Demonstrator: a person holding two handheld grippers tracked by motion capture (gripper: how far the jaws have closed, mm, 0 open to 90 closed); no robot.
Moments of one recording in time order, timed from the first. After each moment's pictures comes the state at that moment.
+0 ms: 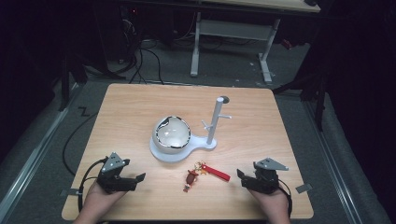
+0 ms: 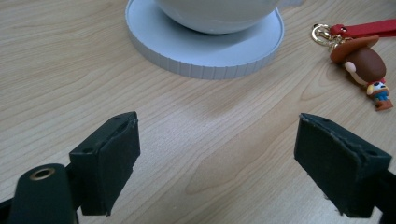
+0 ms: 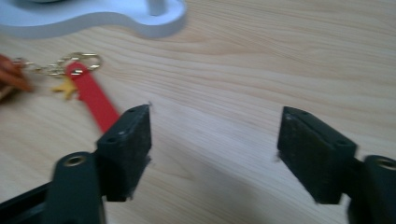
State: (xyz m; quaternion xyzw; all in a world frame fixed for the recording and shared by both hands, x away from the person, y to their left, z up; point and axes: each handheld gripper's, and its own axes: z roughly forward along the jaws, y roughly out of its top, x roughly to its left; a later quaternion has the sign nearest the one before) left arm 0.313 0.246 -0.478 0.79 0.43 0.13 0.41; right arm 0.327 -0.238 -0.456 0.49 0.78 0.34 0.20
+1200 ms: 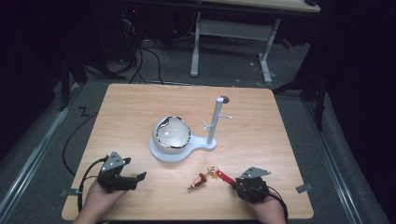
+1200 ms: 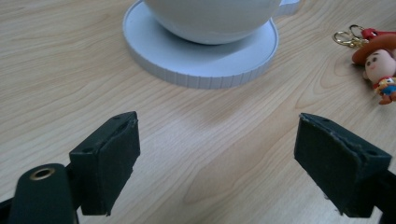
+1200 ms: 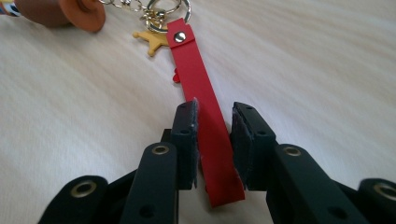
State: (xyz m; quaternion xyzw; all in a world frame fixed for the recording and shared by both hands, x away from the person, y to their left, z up) left arm 0.318 0.241 -0.475 0.79 0.42 0.13 0.43; right arm 0.308 -0.215 -0.471 0.42 0.86 0.27 0.13
